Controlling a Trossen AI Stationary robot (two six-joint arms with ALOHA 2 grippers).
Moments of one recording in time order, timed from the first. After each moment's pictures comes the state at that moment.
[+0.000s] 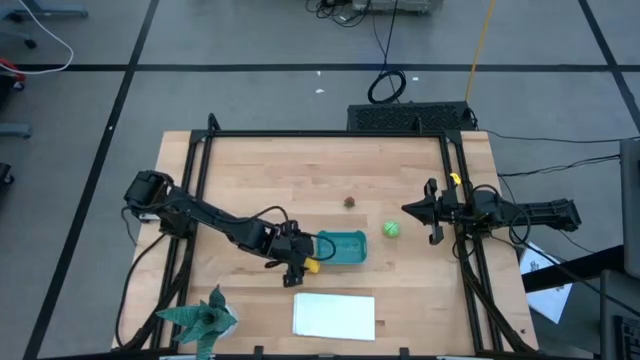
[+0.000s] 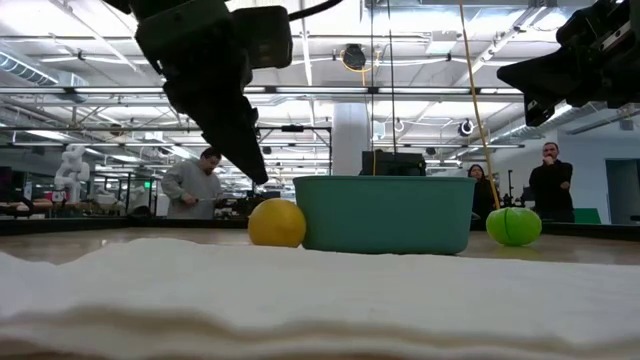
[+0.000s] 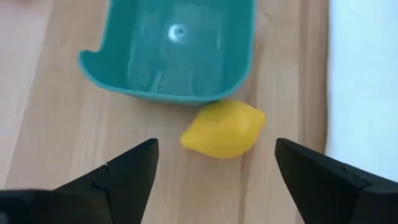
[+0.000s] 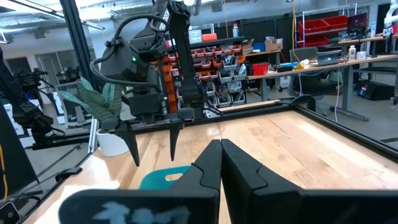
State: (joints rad) left arm -0.31 1.72 1.08 -0.39 -0.15 -0.38; right arm 0.05 0.03 0.01 0.11 0.10 0.15
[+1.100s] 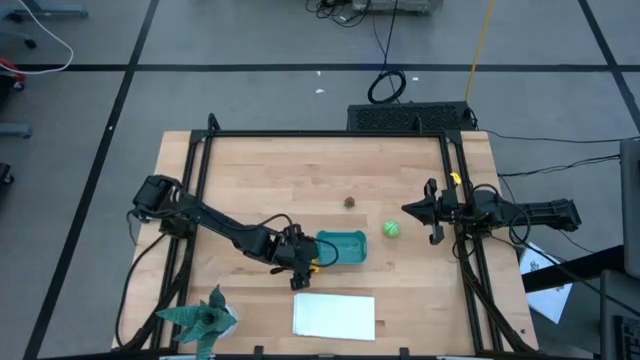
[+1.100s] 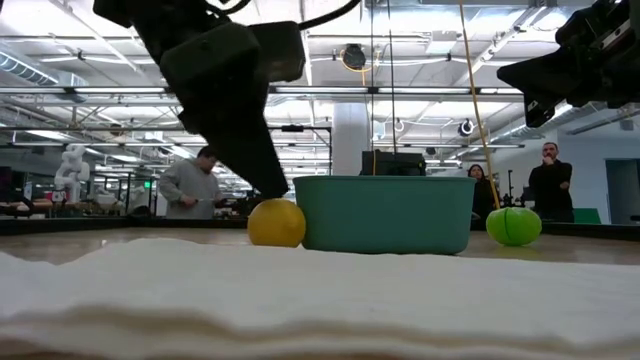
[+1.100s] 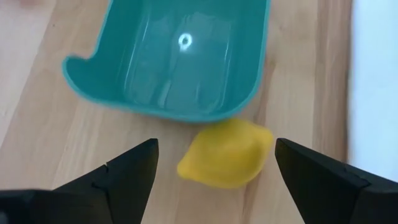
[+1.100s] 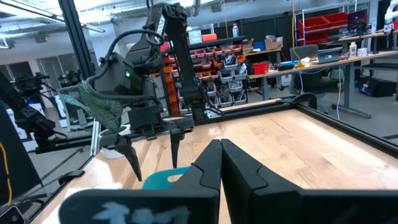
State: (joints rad) left arm -0.33 1.80 1.08 -0.28 -0.23 -0.43; right arm 0.05 0.03 0.01 0.11 0.10 0.17
